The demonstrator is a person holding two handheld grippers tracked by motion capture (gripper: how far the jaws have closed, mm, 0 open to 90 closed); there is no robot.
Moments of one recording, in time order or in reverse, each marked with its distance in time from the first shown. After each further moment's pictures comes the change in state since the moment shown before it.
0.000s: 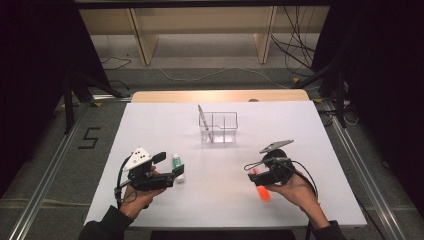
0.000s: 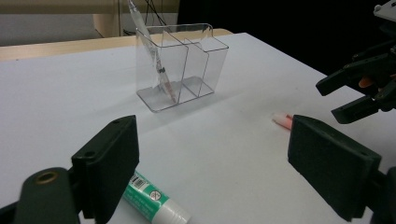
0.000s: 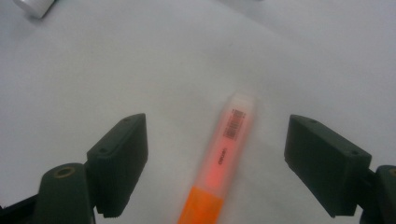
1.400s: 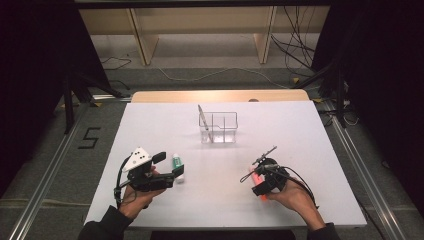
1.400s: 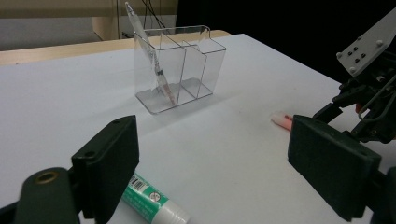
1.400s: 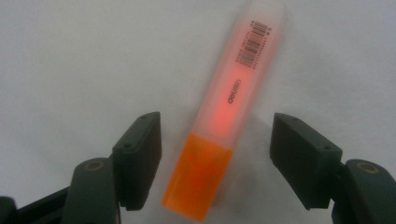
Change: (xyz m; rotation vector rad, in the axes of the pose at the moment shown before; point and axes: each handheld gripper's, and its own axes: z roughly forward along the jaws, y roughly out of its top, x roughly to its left) left arm -0.001 0.000 -0.001 -0.006 -0.003 0.011; right arm 0.009 -0.011 0.031 0.303 -0.058 -0.021
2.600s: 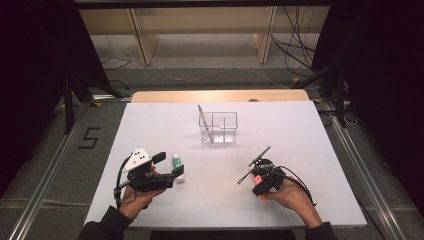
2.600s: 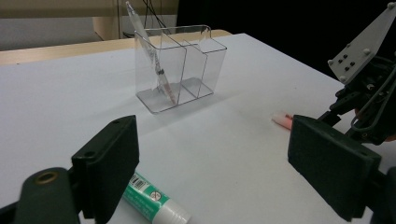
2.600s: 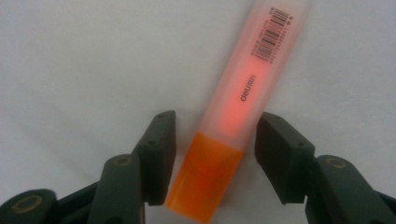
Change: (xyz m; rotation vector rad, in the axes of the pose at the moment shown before) left arm 0.000 0.000 0.000 0.001 0.002 0.001; right arm 0.003 0.007 0.008 0.070 -0.005 -0.040
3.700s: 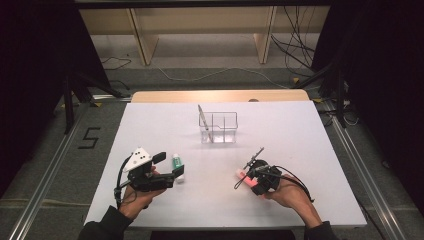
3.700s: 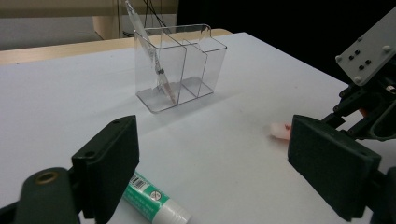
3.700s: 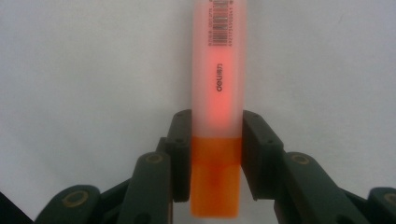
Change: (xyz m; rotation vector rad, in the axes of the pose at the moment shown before) left arm -0.001 0.000 0.002 0.009 -0.002 0.010; right arm 0.014 0.005 -0.010 -0.023 -0.027 -0.148
